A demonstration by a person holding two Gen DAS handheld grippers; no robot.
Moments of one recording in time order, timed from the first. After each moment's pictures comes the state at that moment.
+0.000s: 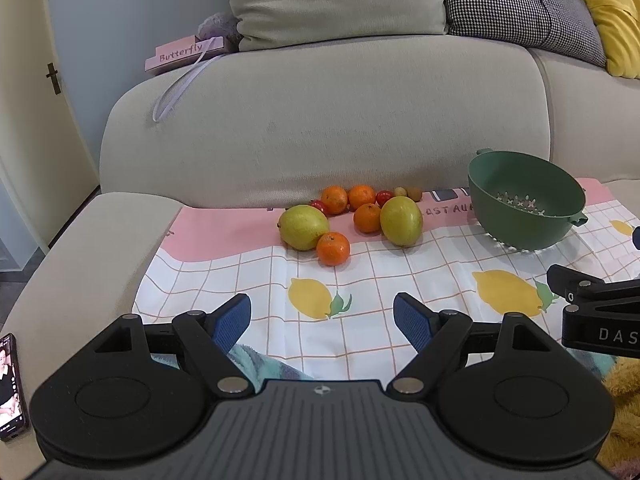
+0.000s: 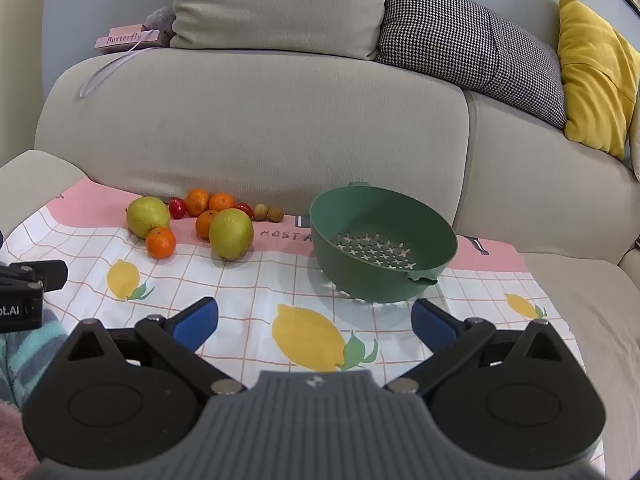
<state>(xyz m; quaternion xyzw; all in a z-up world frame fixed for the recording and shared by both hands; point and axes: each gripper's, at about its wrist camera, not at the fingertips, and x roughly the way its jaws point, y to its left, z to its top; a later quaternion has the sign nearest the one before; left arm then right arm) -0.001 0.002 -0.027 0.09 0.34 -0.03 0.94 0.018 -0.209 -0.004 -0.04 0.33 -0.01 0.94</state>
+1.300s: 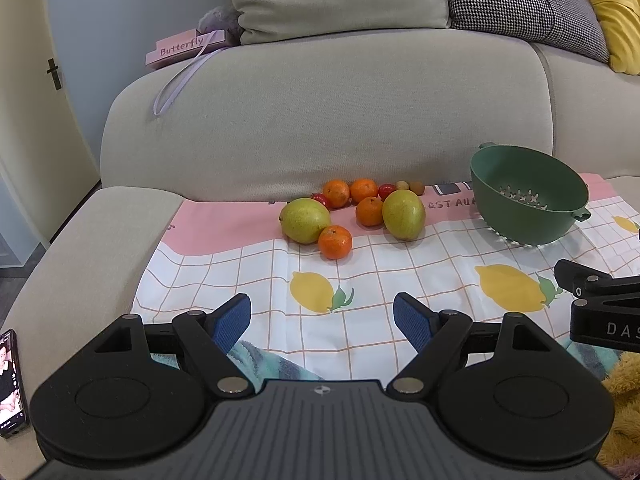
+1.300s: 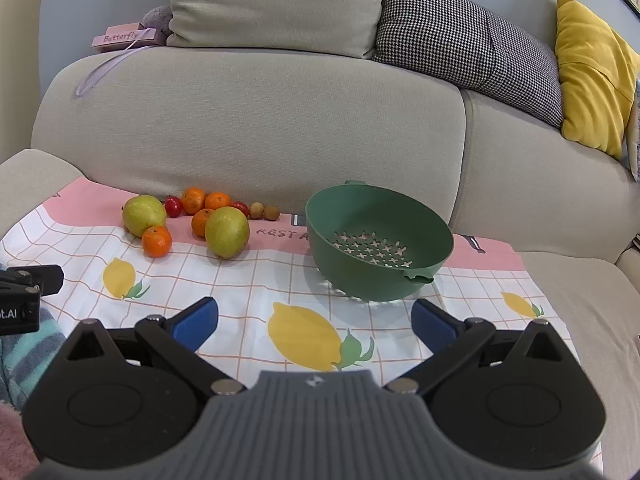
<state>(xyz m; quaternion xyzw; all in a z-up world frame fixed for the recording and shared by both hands) 0.002 0.004 -0.020 0.09 0.35 -0.03 0.93 0.021 -0.212 -0.001 -0.04 0.33 -0.01 0.94</state>
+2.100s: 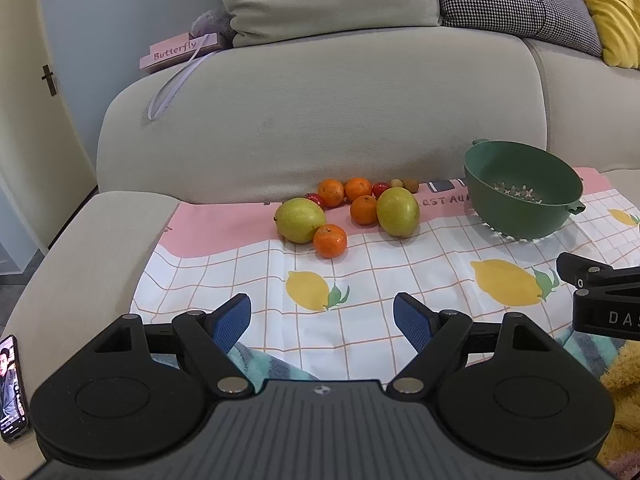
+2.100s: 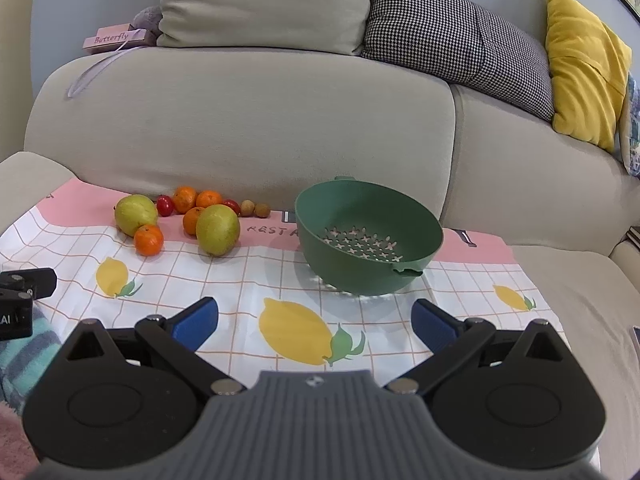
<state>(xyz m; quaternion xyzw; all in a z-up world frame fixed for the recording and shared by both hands) 0.002 -0.002 -0.015 0.10 0.35 -0.04 0.93 0.016 -0.218 -0.001 -0.03 0.33 -0.03 0.94</state>
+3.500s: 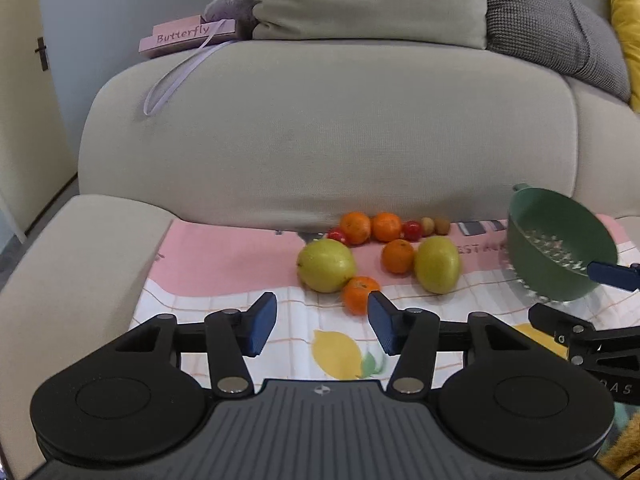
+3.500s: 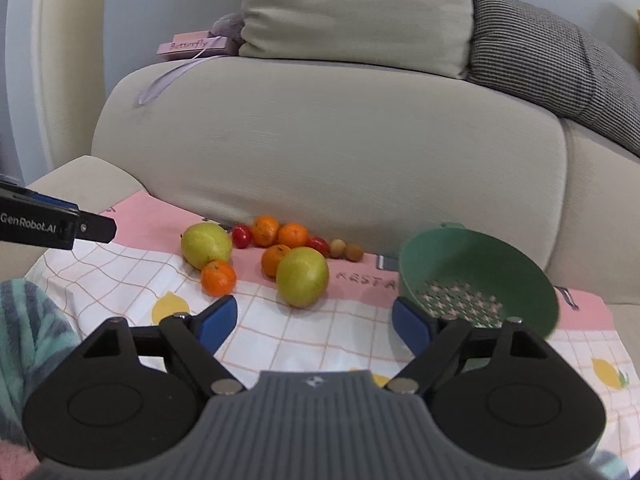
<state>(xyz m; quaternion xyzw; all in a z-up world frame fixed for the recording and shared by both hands) 0.099 0.051 -0.013 0.05 0.35 -0.05 0.93 0.095 -0.181 -0.018 -0.03 0.30 0.12 0.95</state>
